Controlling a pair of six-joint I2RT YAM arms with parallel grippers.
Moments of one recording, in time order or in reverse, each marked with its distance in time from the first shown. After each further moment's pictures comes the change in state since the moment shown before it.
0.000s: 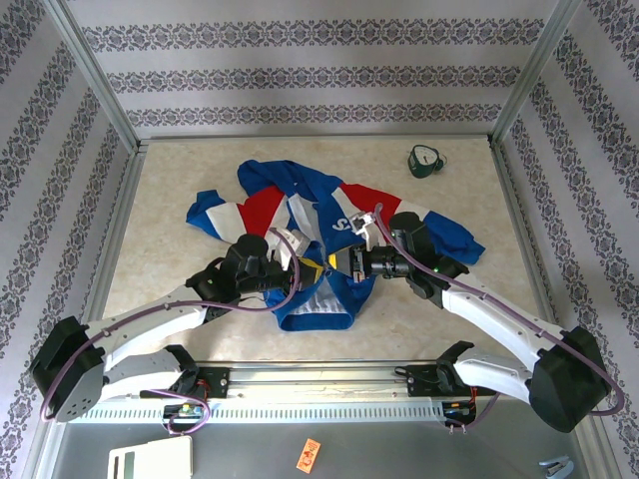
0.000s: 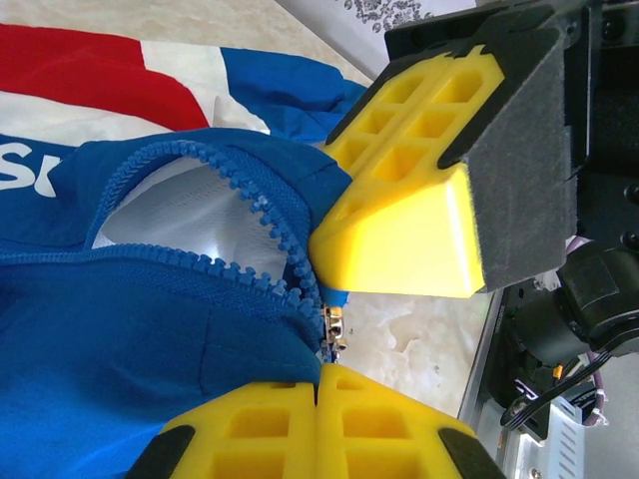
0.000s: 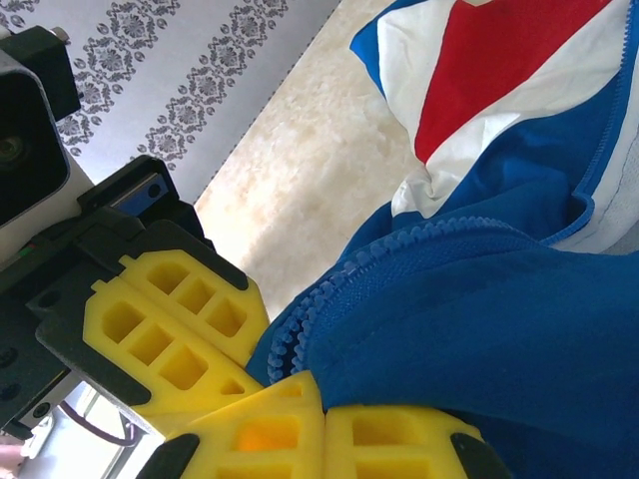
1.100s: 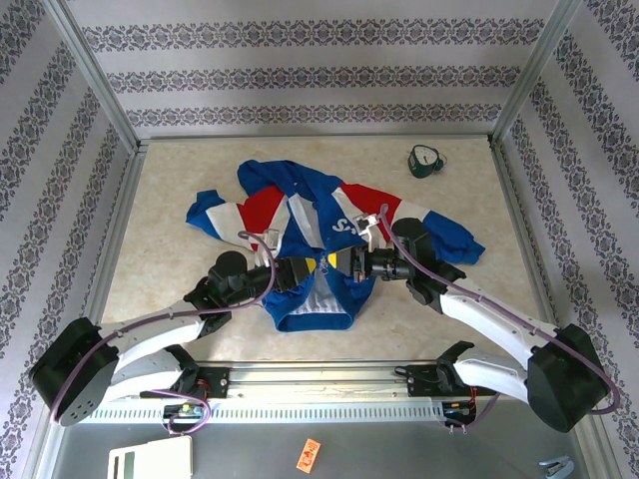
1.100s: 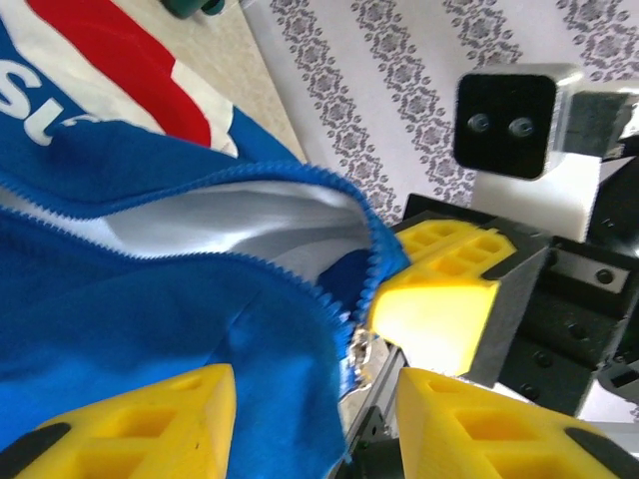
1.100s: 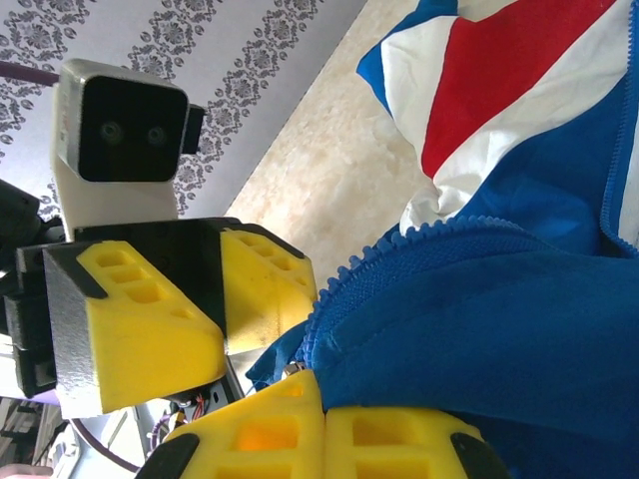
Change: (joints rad) left arm 0.066 -0.002 -0.258 0.532 -0.016 -0.640; right arm -0.011 0.013 -0.086 0.182 -0.019 0.104
